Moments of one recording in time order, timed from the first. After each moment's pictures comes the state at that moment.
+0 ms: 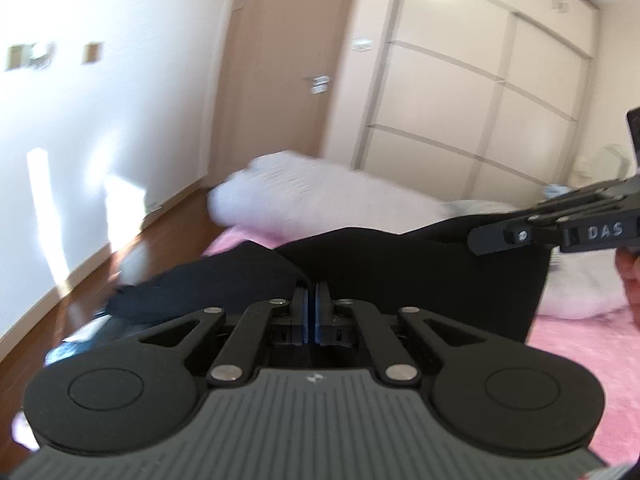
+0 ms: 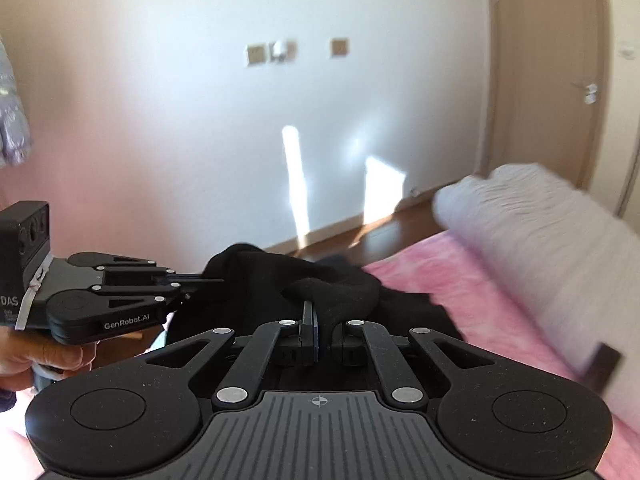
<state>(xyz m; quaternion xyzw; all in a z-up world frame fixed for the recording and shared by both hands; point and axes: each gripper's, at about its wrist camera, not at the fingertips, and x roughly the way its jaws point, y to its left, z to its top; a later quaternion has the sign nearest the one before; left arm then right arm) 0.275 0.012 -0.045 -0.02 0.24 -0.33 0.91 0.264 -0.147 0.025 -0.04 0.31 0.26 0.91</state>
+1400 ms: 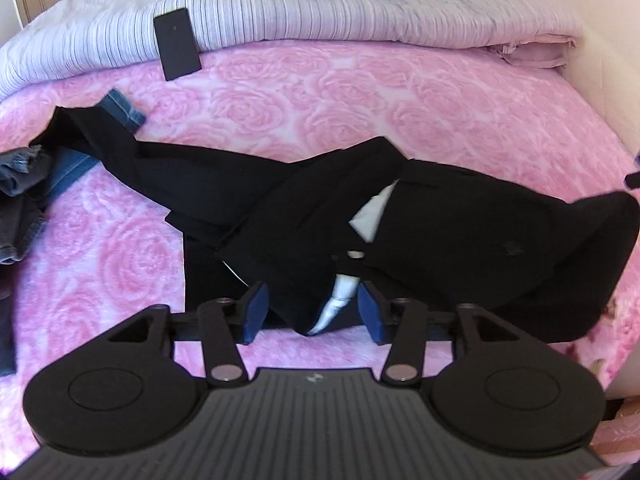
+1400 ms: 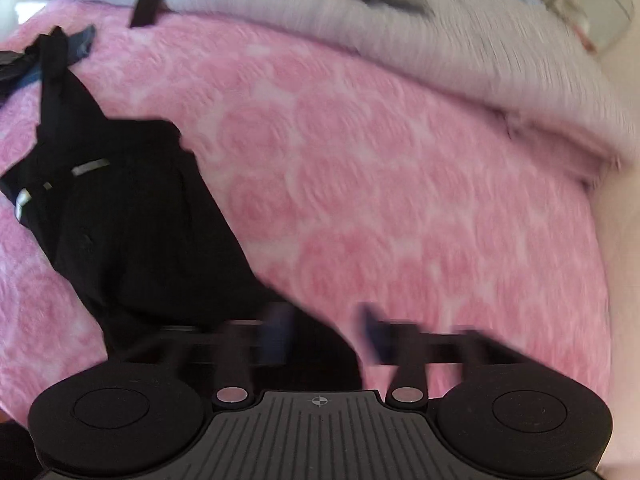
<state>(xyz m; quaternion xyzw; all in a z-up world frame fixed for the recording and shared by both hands) 0.068 -0.348 -0.264 0.21 0.44 -0.46 0.74 -0.101 -0.523 -0.123 -0.03 0.55 -0.19 0.81</state>
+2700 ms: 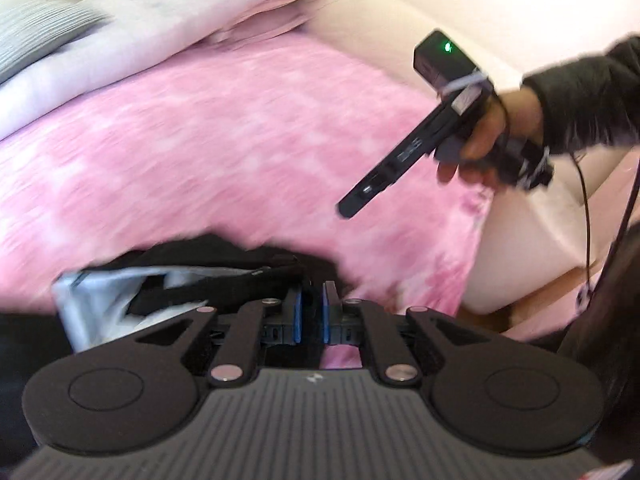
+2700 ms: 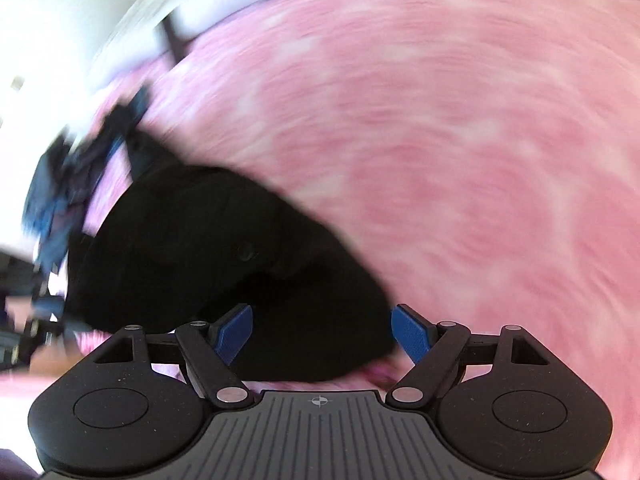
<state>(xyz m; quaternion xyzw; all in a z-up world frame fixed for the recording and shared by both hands) -0.171 -0.524 -0.186 0.24 0.37 -0.73 0.52 -0.230 -0.703 -0.173 0.32 0.54 -0.07 0.78</state>
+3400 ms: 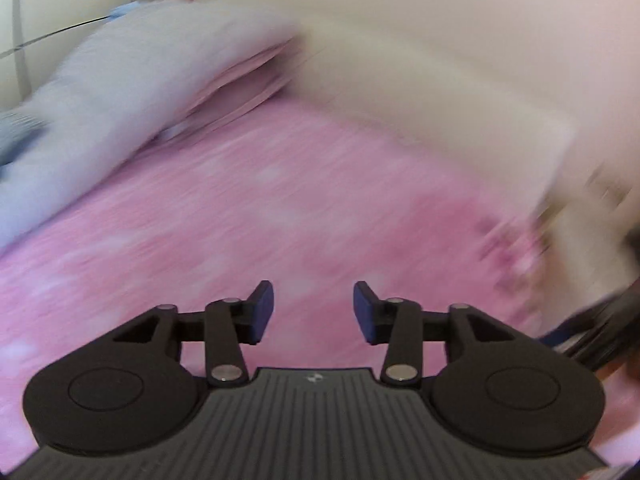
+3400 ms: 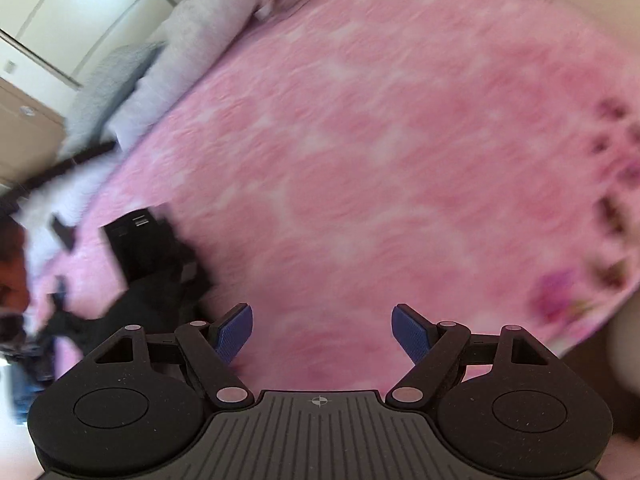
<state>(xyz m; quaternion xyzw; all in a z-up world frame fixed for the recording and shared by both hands) -0.240 -0.722 -0.179 0.27 0.29 -0.71 0.59 -0.414 -0.757 -0.137 0.46 0.39 -0.25 0.75</state>
